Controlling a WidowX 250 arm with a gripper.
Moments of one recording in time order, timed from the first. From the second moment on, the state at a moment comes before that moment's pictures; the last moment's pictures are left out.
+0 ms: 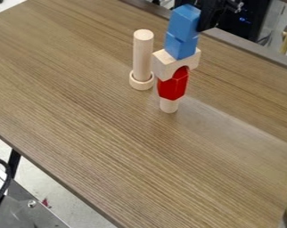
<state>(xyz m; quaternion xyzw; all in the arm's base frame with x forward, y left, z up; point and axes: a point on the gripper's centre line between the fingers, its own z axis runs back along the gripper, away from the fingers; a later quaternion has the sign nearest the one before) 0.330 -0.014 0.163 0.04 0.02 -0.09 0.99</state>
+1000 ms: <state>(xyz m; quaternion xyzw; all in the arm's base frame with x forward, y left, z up) 0.336 -0.008 0.157 0.04 0.02 -0.07 1.00</state>
